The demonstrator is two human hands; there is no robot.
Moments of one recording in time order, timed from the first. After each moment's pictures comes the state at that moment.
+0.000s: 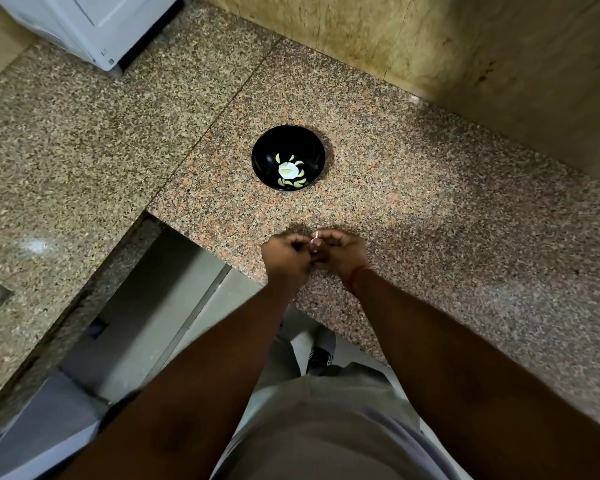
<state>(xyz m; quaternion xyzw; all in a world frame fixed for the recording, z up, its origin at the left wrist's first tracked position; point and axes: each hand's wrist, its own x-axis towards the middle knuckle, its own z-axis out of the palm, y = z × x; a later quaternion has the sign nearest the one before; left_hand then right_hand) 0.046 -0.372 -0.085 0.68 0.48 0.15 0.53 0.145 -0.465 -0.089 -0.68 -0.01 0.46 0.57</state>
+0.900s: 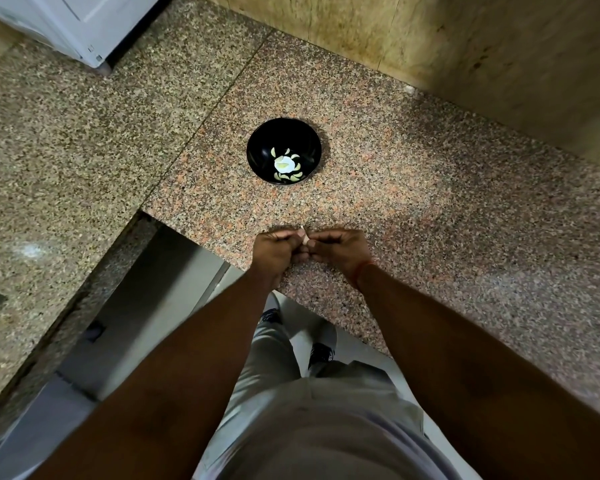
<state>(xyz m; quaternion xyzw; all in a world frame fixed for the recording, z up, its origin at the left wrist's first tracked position) 0.035 -0.347 -0.094 0.49 0.49 0.09 0.71 0.144 -0.474 -0.092 -0.67 -0.06 0.46 0.57</state>
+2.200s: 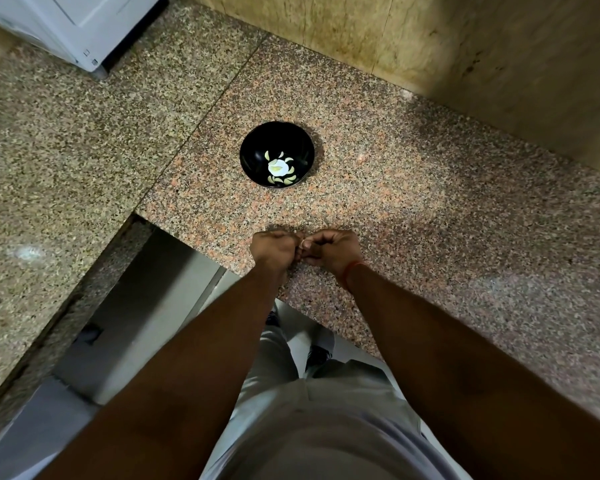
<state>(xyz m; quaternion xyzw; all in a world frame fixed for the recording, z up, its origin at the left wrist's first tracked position) 0.057 -0.349 -0.090 0.57 0.56 0.02 0.60 0.146 -0.468 -0.083 -0.69 0.00 0.47 0.55</state>
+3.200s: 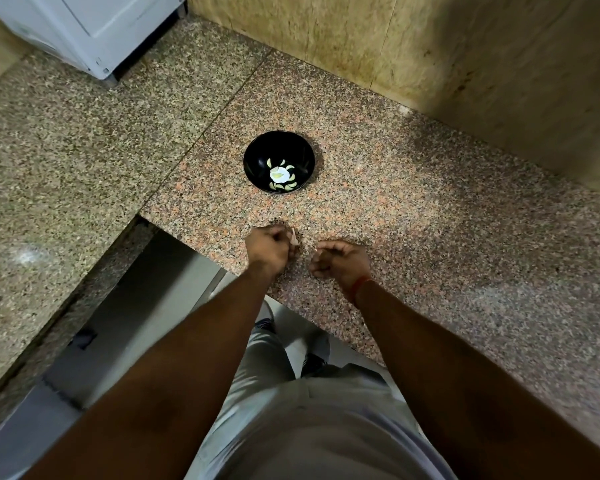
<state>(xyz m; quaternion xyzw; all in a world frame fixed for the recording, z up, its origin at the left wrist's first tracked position) 0.054 -0.344 -0.071 0.60 0.55 0.08 0.57 0.139 -0.497 -0.084 -0.67 0.01 0.44 0.59</state>
